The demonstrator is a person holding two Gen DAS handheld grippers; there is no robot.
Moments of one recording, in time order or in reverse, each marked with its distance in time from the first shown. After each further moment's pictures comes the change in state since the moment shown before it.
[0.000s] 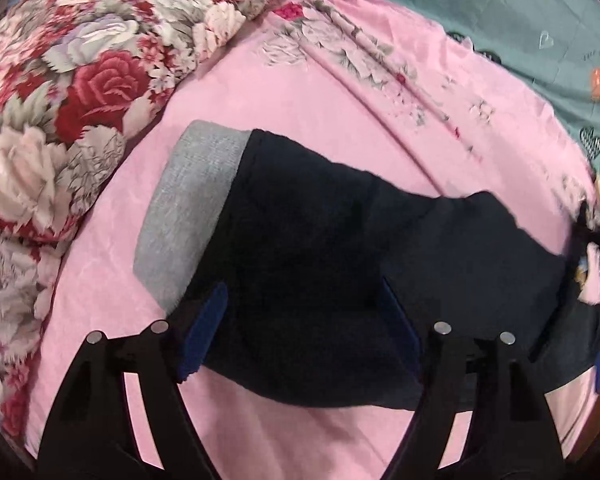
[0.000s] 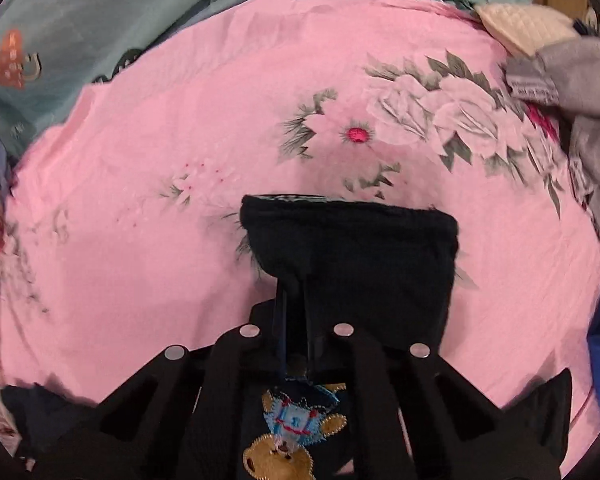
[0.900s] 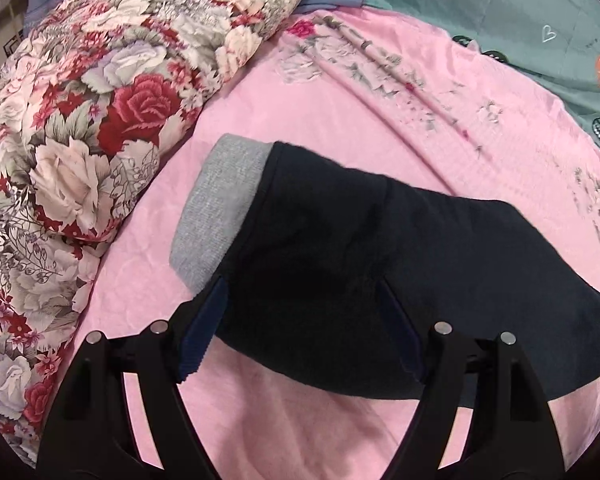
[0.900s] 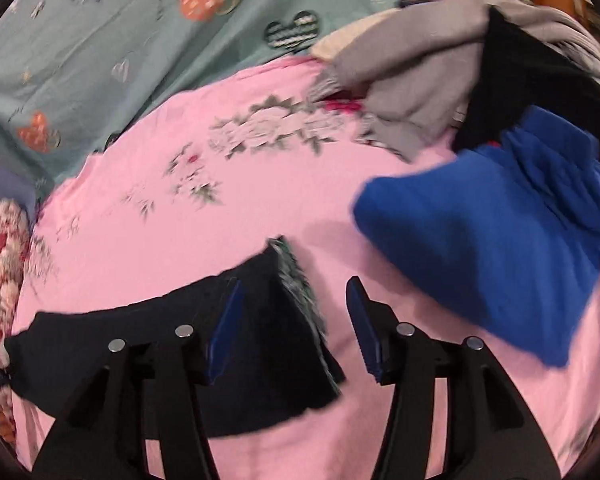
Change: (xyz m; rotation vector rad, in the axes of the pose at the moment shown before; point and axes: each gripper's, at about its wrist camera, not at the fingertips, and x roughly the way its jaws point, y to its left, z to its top) left arm -0.029 -0.008 -0.012 0.024 -0.072 0.091; right arm -0.134 -0.176 -0.127 0.058 -0.229 0.011
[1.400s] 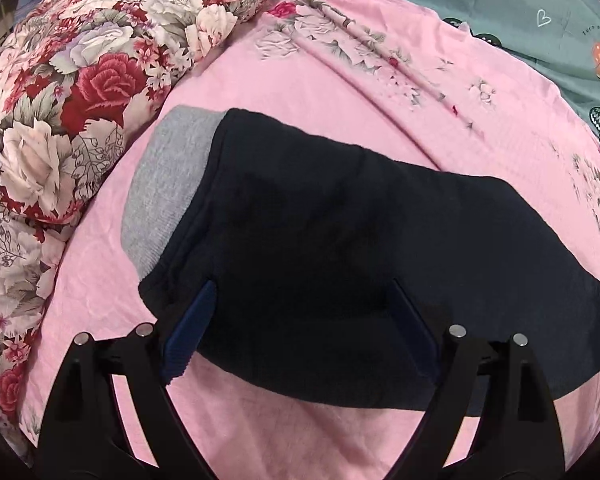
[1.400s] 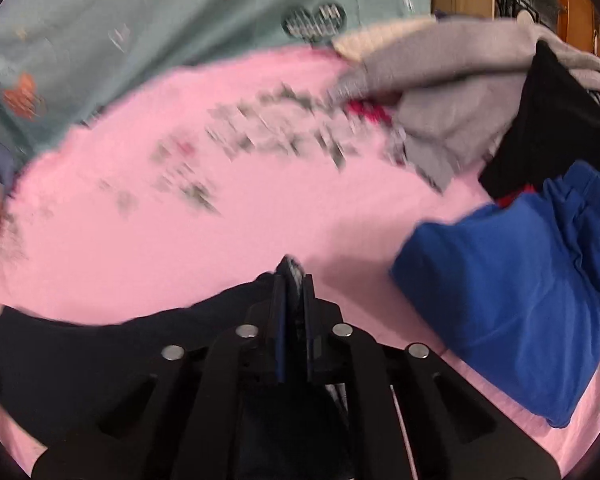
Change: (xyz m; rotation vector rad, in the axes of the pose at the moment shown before) left arm 0.025 -0.020 -0.012 0.004 0.044 -0.007; right arm 0.059 0.018 0.019 -0.085 0.060 -0.135
